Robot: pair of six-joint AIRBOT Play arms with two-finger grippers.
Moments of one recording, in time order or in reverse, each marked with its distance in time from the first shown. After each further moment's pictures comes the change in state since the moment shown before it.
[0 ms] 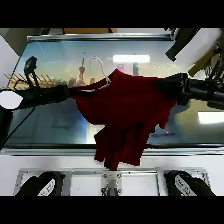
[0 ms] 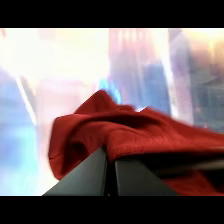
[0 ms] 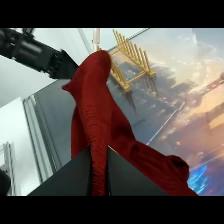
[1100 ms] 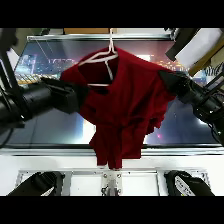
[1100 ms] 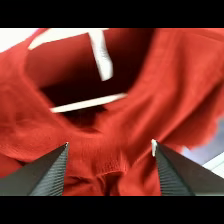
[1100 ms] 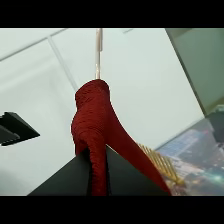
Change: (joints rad) left arm -0.592 0.140 0.359 0.507 -0.153 -0.318; right arm 0.050 0.040 -0.254 0.562 -0.079 -0.238
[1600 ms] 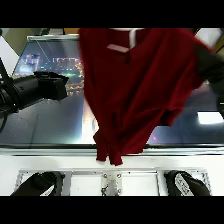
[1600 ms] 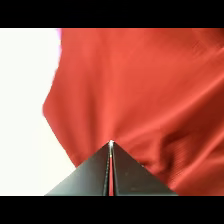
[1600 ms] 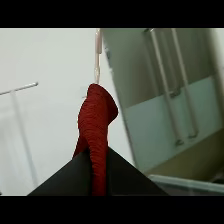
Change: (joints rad) left arm 0.133 0.005 -0.032 0.007 -0.016 0.008; right arm -0.266 0.073 0.092 0.111 -0.054 -0.049
